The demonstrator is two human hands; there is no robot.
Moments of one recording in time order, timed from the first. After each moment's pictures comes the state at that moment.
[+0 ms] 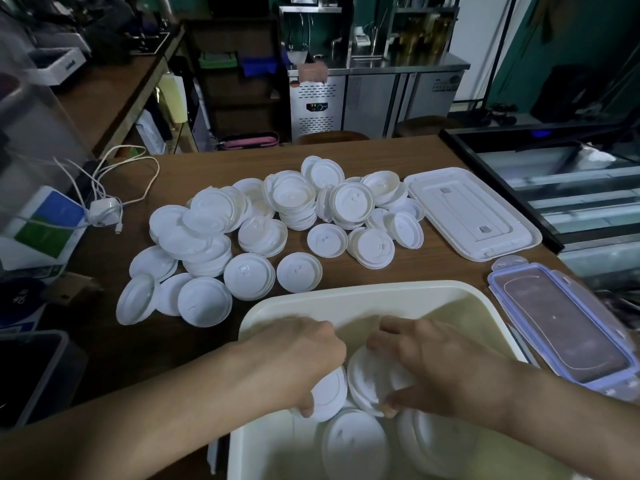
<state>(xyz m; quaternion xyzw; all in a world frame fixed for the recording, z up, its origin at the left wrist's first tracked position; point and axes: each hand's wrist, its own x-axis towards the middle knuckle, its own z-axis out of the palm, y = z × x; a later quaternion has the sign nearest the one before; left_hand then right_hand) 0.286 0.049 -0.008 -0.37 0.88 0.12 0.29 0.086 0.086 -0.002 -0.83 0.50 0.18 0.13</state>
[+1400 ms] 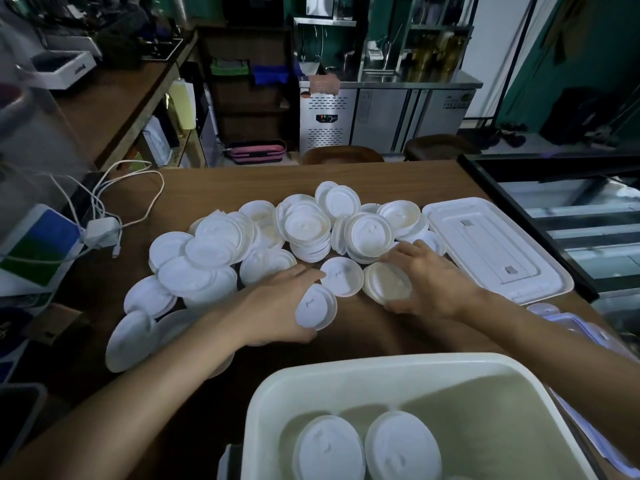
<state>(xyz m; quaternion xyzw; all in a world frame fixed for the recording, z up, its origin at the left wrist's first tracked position) 0.343 -0.103 -0.073 -0.46 0.86 0.21 -0.03 0.040 -0.101 -0.047 -0.83 0.55 -0.03 0.07</state>
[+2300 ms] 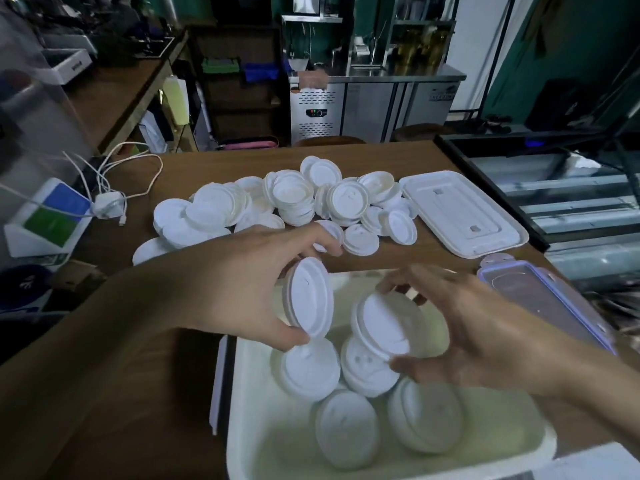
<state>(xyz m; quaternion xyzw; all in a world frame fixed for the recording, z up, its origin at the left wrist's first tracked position) 0.346 0.043 0.068 -0.37 0.90 0.23 -0.07 0.048 0.106 0.039 -0.85 0.48 -0.12 0.16</state>
